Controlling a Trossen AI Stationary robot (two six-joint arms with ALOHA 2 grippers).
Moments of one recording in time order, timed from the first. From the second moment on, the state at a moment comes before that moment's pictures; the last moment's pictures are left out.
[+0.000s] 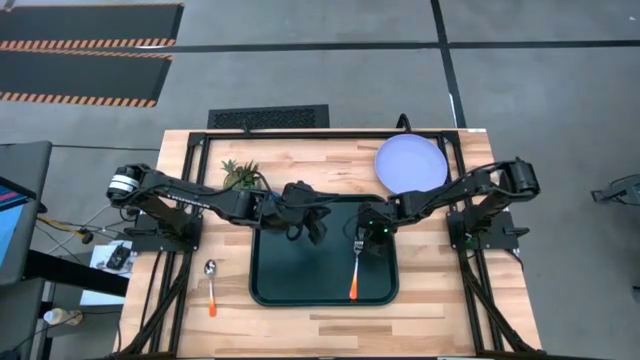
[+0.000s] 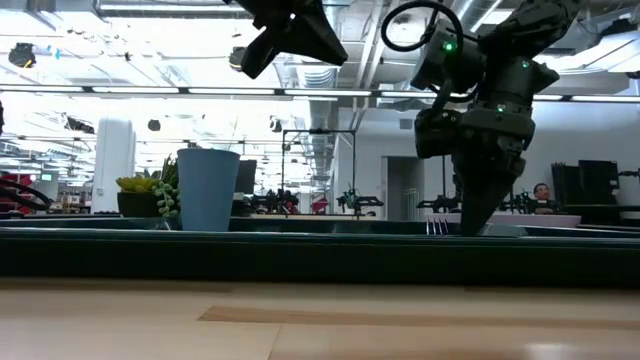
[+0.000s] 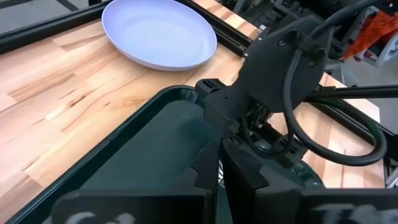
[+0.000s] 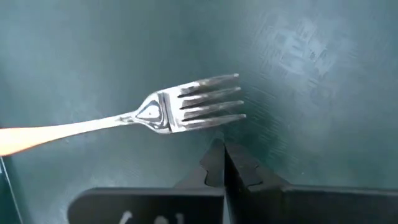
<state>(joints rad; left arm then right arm) -0.14 1.55 1.19 -0.22 -0.40 -0.66 0.02 1.59 0.76 -0.31 -0.14 0.44</state>
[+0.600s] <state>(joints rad) -0.14 1.55 1.19 -0.22 -0.41 -0.65 0.01 1.59 0.76 -0.24 -0.13 0.42</state>
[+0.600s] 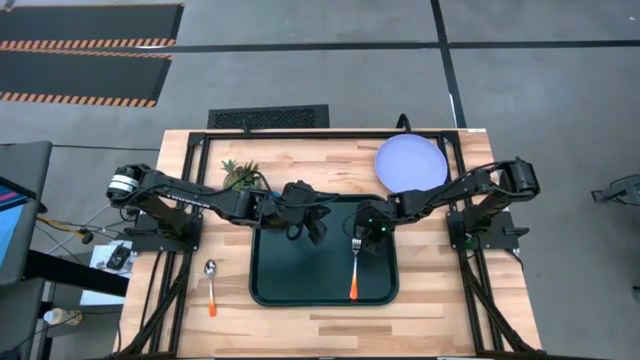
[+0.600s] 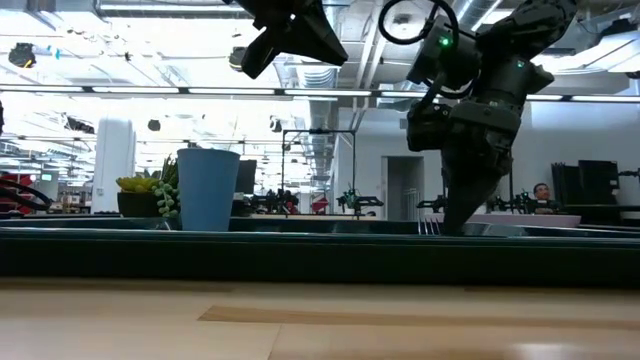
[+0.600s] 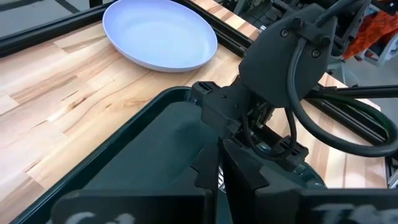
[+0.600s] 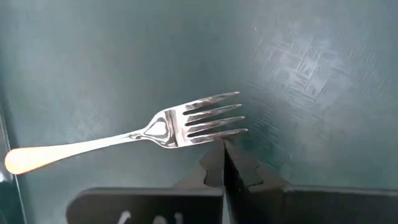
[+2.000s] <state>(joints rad) -0.15 1.56 1.19 -0.27 -0.39 -0.66 -0.06 1.57 0.79 -0.30 -0.13 0.38</state>
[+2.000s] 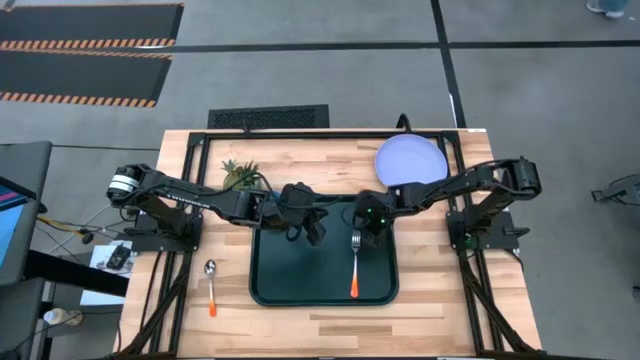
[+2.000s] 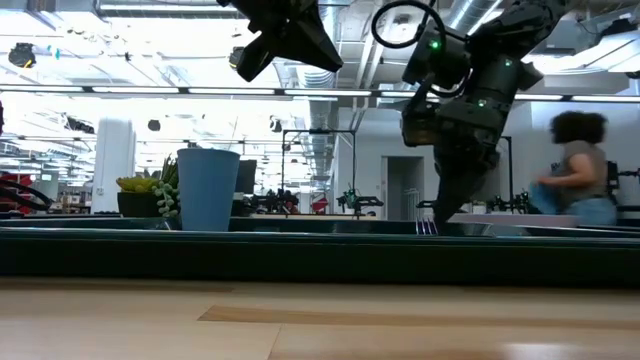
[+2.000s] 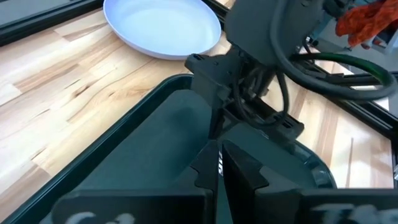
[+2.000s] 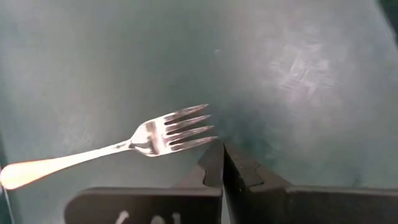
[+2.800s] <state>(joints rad) -0.15 1.56 1.19 -0.28 -0.39 -0.64 -0.03 1.58 0.79 -0.32 -0.11 0.41</state>
